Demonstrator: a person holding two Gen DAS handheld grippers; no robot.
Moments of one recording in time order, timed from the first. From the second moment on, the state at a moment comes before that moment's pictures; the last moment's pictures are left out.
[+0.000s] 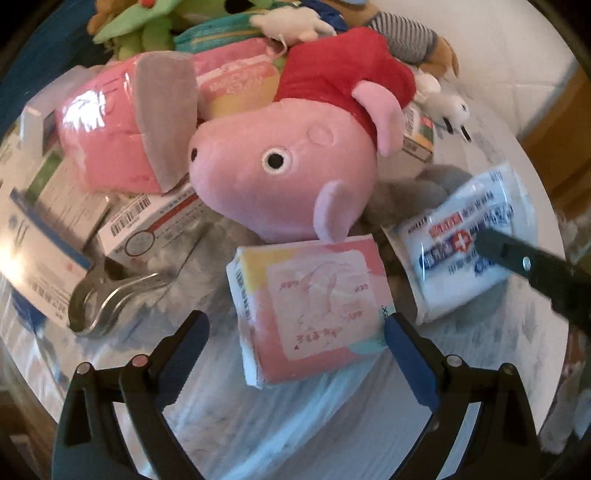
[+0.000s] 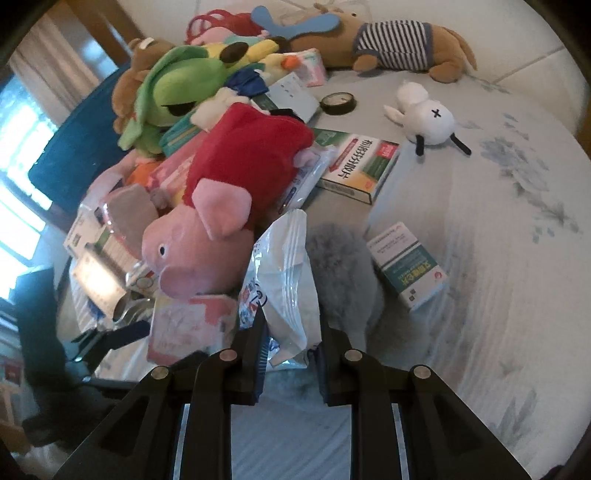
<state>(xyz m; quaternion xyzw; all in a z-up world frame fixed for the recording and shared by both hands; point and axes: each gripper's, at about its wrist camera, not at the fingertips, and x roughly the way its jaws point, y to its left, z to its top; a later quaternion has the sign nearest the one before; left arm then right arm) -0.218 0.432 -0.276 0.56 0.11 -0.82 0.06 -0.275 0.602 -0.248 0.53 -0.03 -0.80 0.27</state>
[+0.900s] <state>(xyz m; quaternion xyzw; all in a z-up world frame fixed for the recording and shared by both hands) -0.205 0.428 -0.297 0.55 0.10 -0.82 0.12 -0.262 0.581 -0.243 0.46 0.02 -0.83 0.32</state>
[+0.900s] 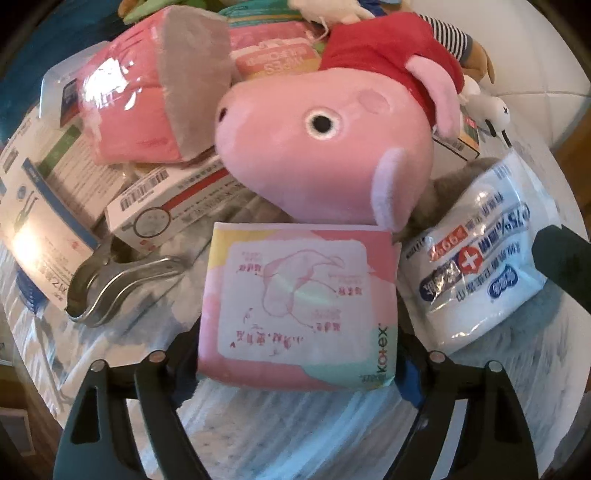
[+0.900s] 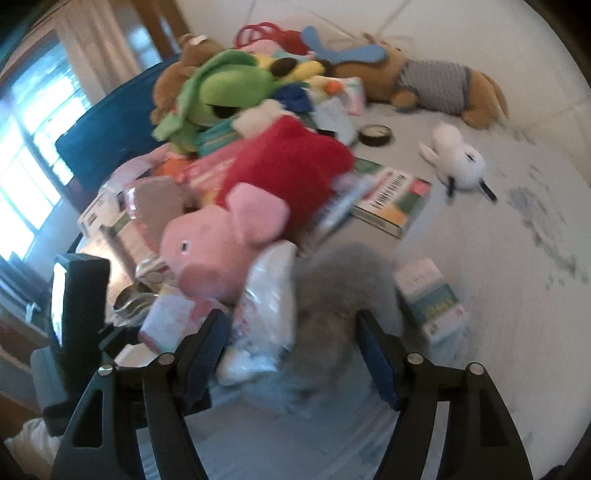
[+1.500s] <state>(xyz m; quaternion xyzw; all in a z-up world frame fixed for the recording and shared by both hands) -0.181 0.412 -0.261 0.52 0.11 -0.84 0.12 -0.255 0.538 -0.247 0.47 0.09 -0.81 0.35</state>
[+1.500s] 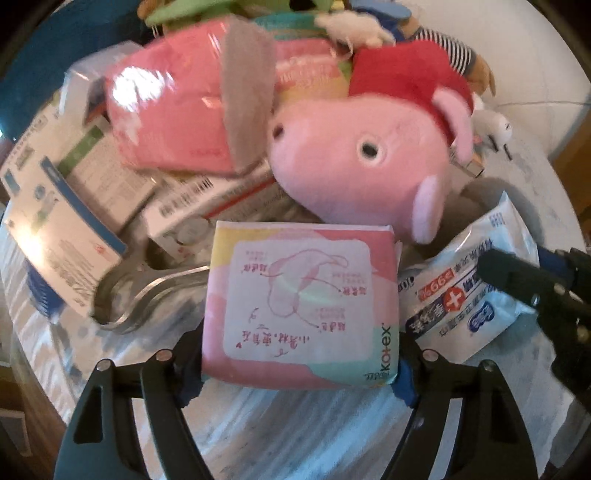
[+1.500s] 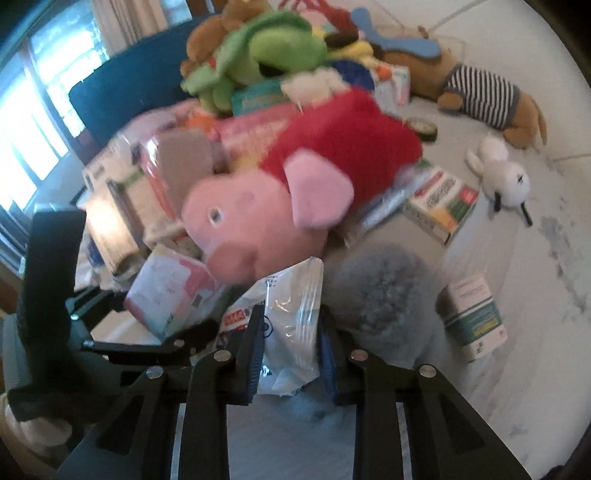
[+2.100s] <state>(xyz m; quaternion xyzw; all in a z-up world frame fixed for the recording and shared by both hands) -0.131 0.302 -0.105 0.41 0.10 -0.89 0.18 -0.223 0.464 -0.098 0.34 0.10 -0.85 0.39</state>
